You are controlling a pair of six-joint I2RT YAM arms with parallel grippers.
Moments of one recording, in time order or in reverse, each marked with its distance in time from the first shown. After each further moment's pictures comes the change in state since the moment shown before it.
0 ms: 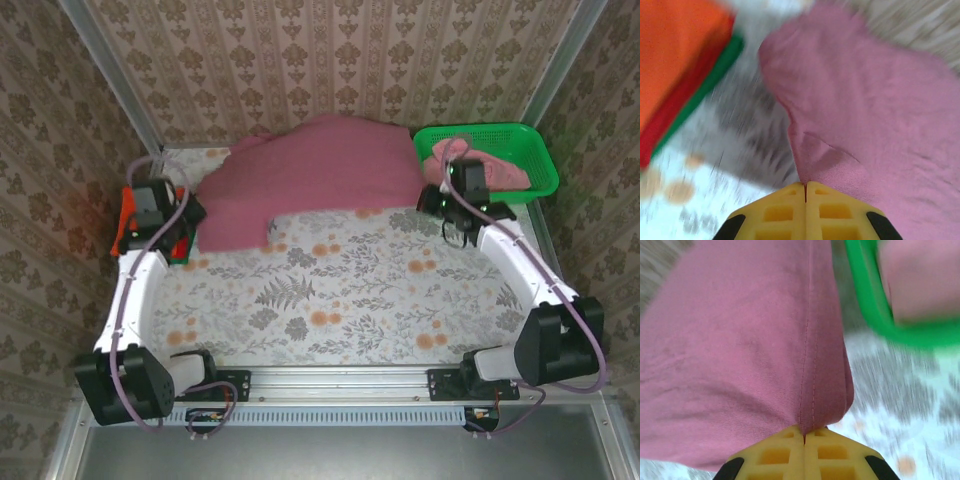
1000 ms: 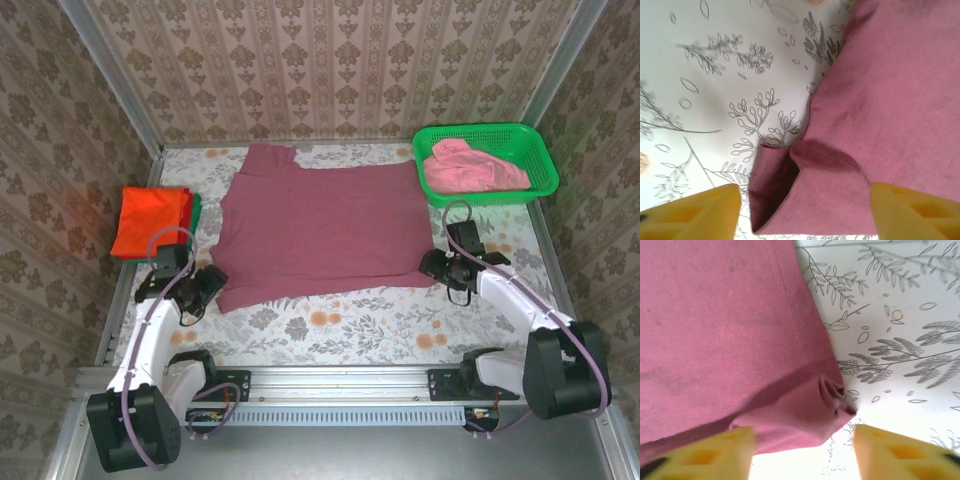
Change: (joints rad) left arm 0.013 -0.245 -0.340 -0.253 -0.017 -0.128; right arm -0.002 -0.179 -0.373 -0.102 0.097 0.082
